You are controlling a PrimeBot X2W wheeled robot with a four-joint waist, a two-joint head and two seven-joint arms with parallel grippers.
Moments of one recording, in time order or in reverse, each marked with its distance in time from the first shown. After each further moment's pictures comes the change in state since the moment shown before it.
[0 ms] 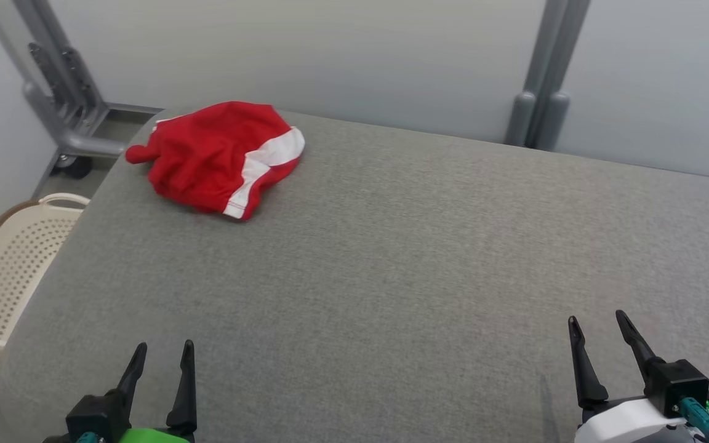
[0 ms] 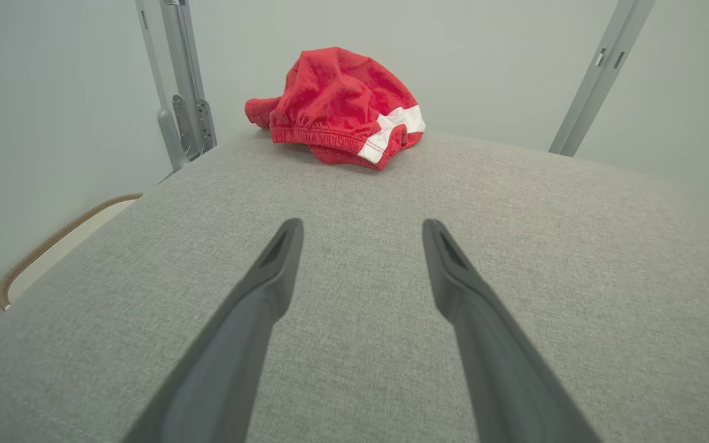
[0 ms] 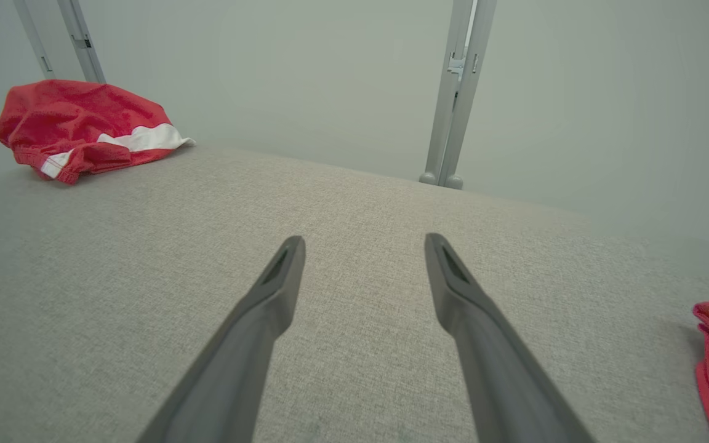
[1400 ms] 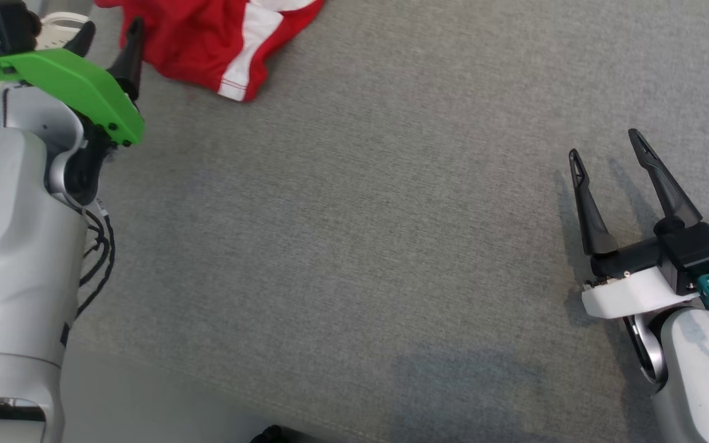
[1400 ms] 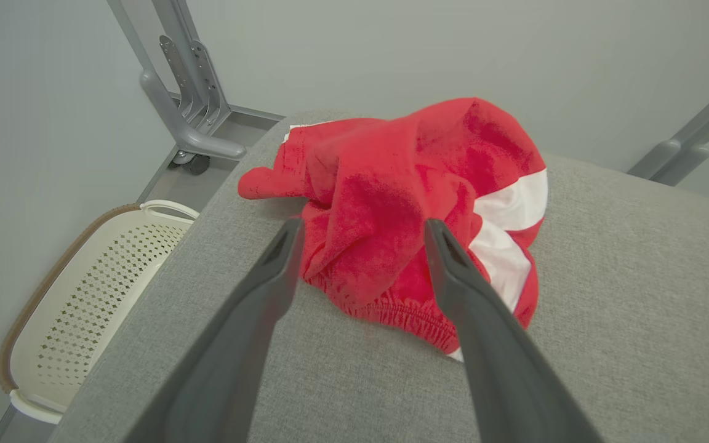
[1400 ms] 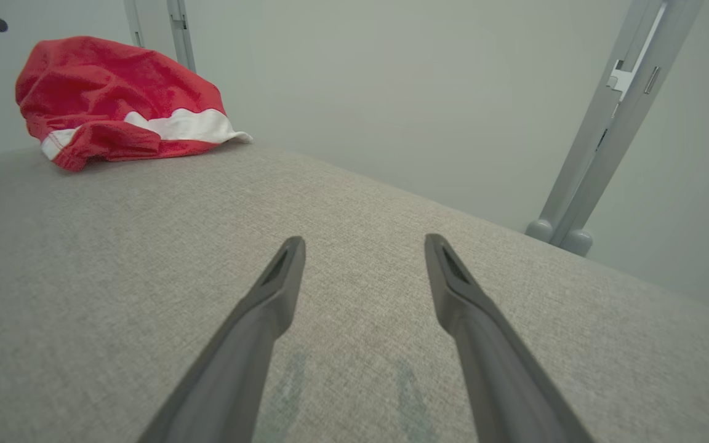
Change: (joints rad) left arm -1.016 0.142 -0.221 0.493 -0.396 -0.002 0.381; right arm -0.339 -0.130 0.092 -0.147 -0.116 0.000 0.000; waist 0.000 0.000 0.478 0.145
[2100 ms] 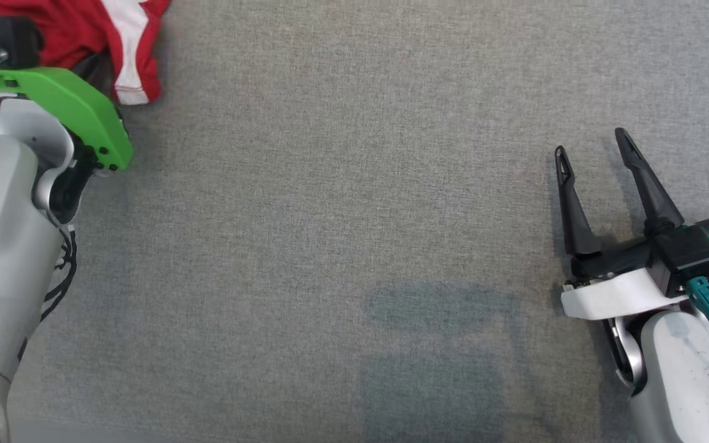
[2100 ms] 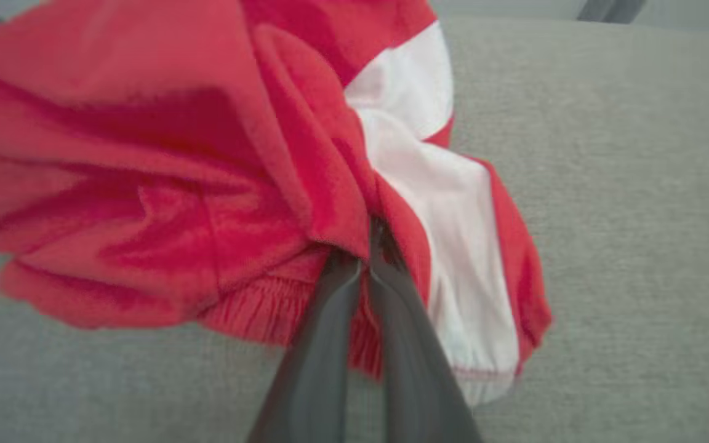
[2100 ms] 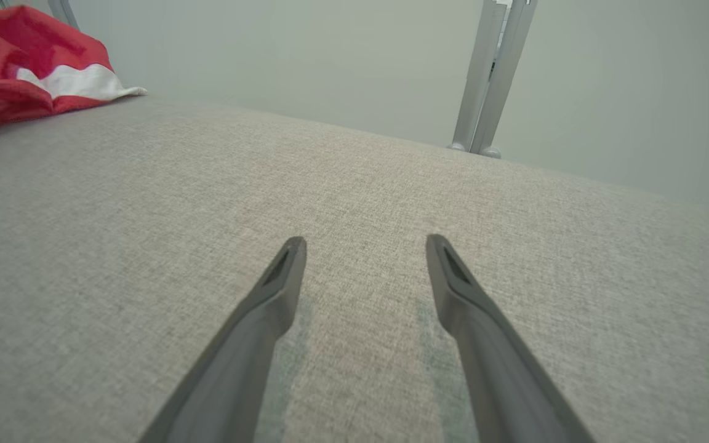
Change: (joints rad) left arm -0.052 0.157 -0.365 0.040 -0.186 0.001 -0.078; right arm 0.011 0.069 0.000 -0.024 0.024 0.000 -0.002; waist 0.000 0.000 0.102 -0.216
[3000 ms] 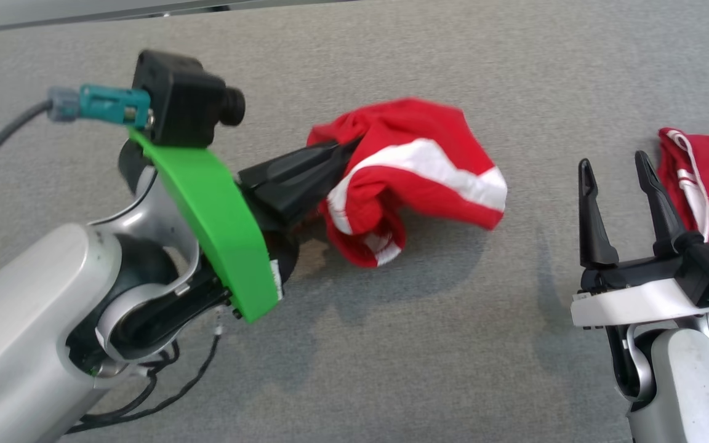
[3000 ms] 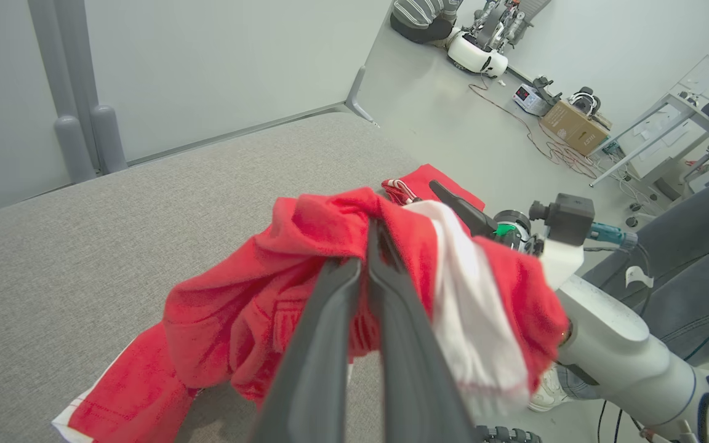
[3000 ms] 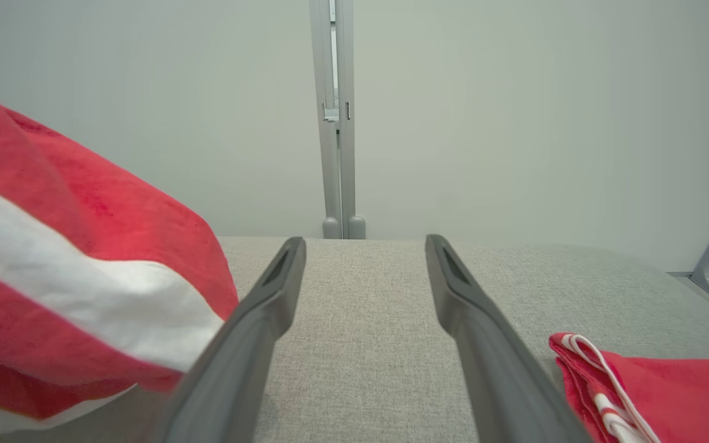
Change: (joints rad) left arm 0.150 0.186 -0.183 -1.181 -0.476 0.235 0.353; right arm 0.034 0.060 -0.063 0.017 0.147 0.000 0.001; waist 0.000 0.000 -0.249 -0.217
